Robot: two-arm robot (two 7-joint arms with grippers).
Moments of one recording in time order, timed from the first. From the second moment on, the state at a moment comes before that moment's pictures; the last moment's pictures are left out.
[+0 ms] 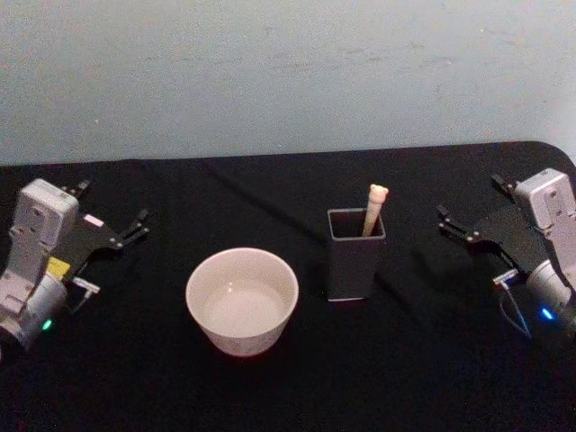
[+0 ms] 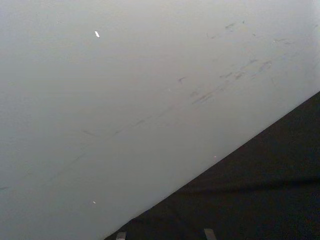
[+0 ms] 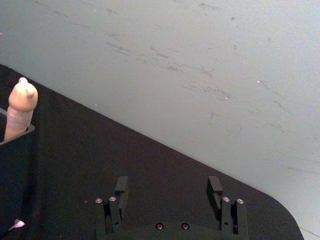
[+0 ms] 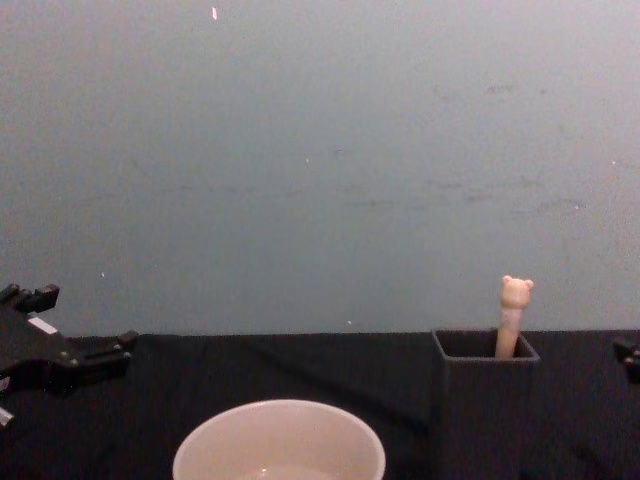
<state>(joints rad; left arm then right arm) -0.20 0.60 0.45 -1.41 -0.25 -0.12 0.03 0.20 0.60 -0.45 -1.41 0.25 -0.12 -0.03</state>
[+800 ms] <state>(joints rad) -0.20 0.60 0.45 -1.41 -0.25 -0.12 0.03 0.13 0.66 -0.35 -1.49 0.46 -0.15 0.26</state>
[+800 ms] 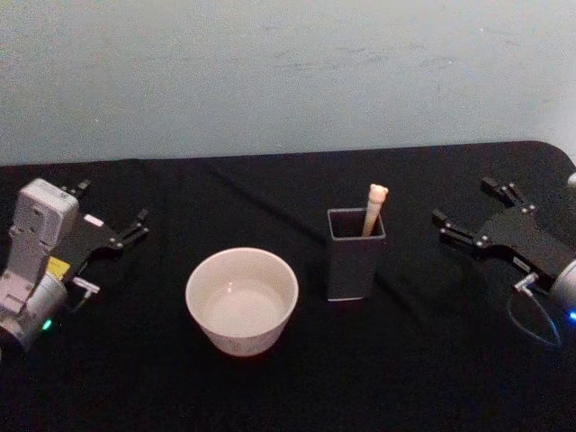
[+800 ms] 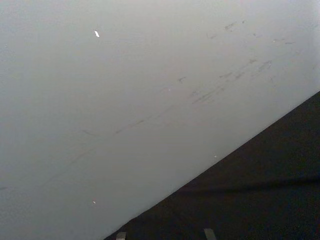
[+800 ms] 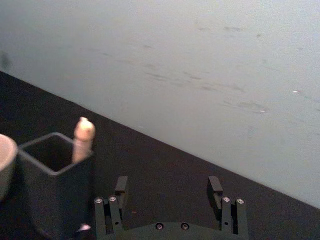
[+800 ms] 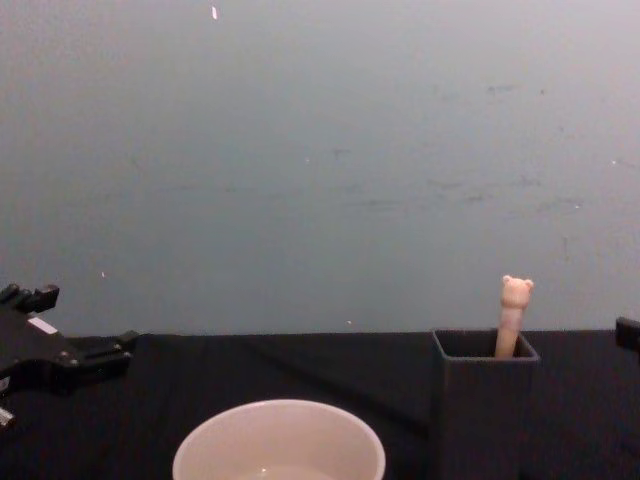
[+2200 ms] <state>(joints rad) -0.20 0.60 0.45 -1.41 -0.25 -0.12 0.03 0.23 0.53 -0.37 -1.43 0.52 -0.03 0.53</state>
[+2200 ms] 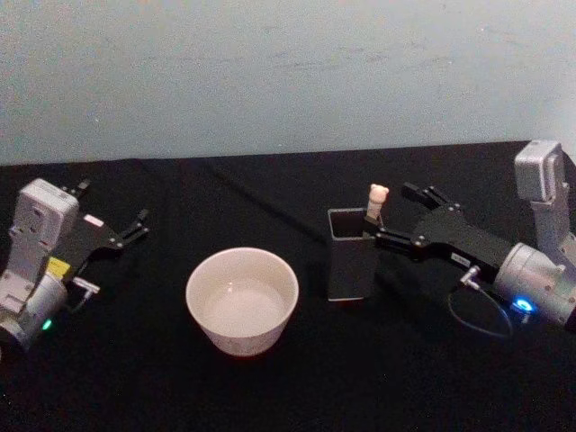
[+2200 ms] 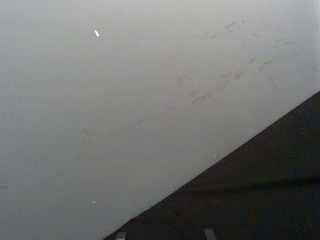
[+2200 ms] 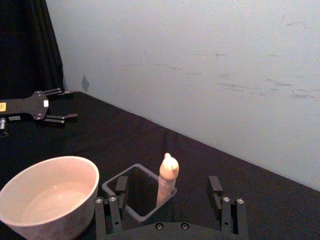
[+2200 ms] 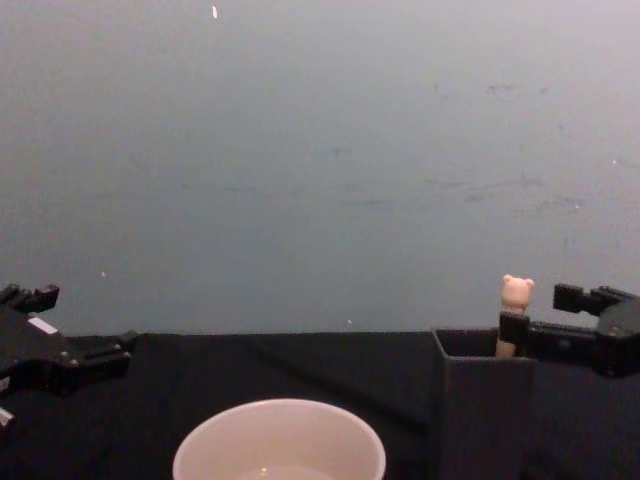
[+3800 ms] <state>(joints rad) -0.20 0.60 0.45 -1.41 -0.25 -0.12 0.03 0.34 0.48 -0.41 -1.33 0.51 0.02 0.57</state>
